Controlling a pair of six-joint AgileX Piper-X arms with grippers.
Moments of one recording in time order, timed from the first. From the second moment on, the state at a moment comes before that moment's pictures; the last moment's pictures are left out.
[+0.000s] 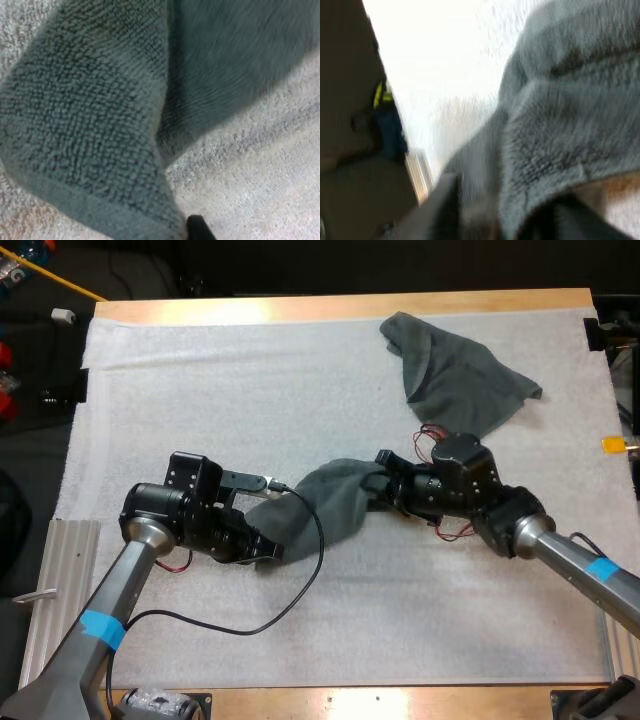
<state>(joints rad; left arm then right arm) -0.20 1.30 -0.82 1.02 0.46 -1.71 0.57 1.52 -0.81 0.05 -0.49 -0.65</state>
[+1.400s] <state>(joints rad) -0.20 1.02 -0.87 1.09 0.50 -1.71 0.50 1.42 -0.81 0.47 -0.64 -1.18</state>
